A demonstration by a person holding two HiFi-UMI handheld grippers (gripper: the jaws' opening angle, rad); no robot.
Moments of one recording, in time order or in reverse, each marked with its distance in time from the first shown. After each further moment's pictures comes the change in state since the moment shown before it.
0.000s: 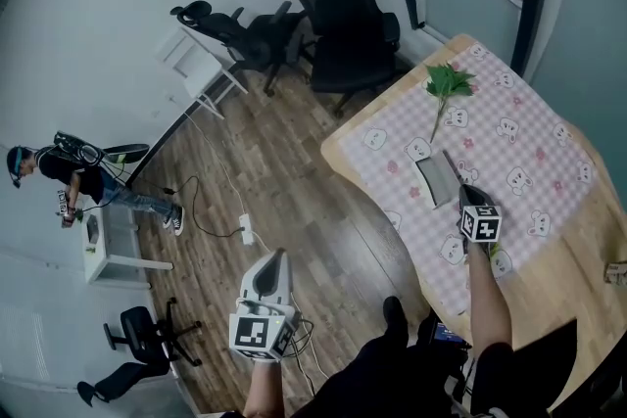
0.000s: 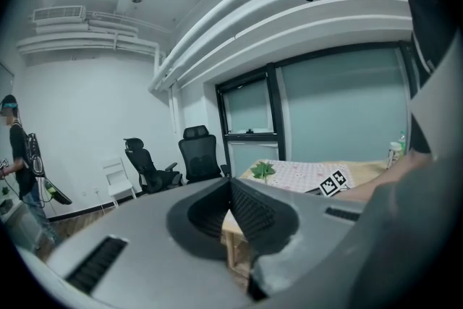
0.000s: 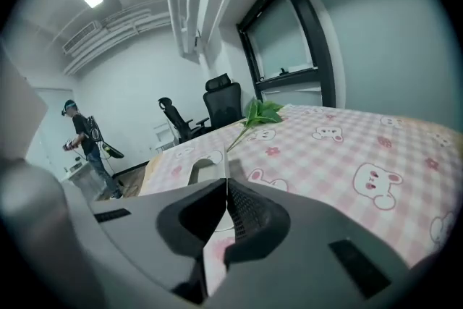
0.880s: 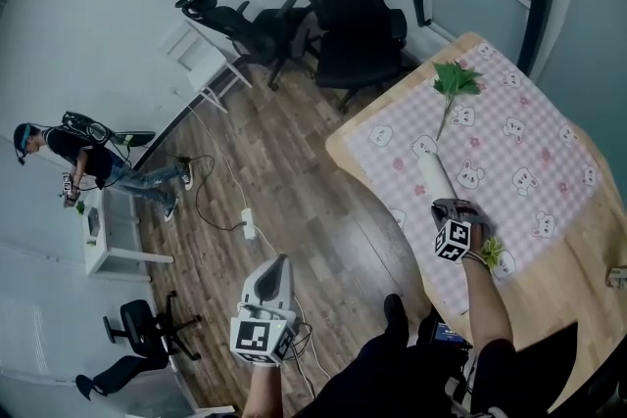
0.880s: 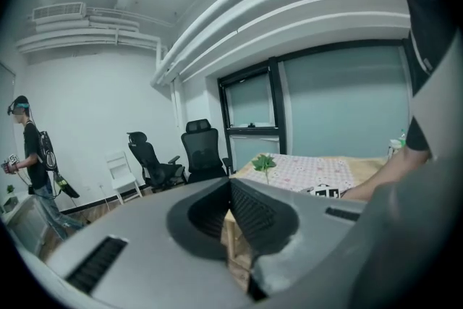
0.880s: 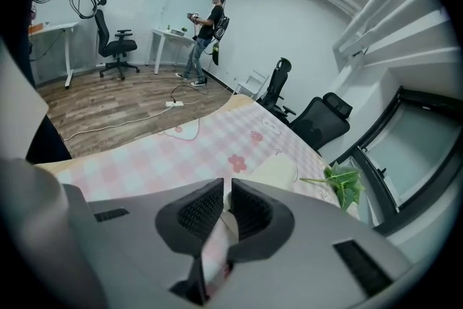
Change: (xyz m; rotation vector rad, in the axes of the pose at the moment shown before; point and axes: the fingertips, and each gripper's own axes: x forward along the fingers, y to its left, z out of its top) left arm -0.013 0.005 -0.025 0.029 0.036 0.002; right arm 0.019 0.111 -0.068 -1.175 0.221 0.252
